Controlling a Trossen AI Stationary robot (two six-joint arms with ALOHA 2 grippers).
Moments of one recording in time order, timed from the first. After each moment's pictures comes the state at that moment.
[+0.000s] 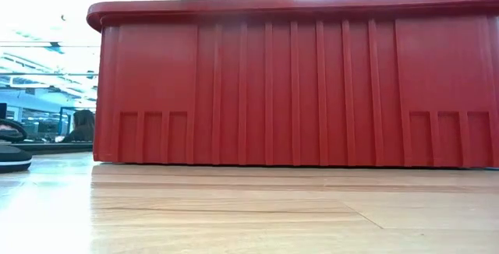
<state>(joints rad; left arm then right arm) -0.22 1.26 1.45 -0.67 -0.09 -0.51 0.17 1.21 1.01 0.28 0.18 0.41</state>
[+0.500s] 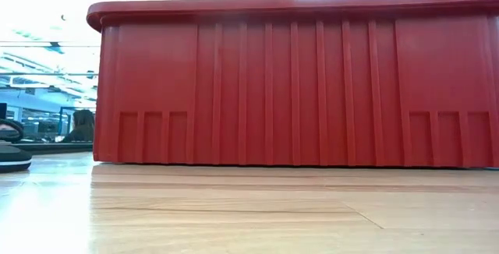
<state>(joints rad) -0.05 1.28 1.48 -0.60 -0.03 -0.45 0.12 1.21 1.08 0.22 0.05 0.44</state>
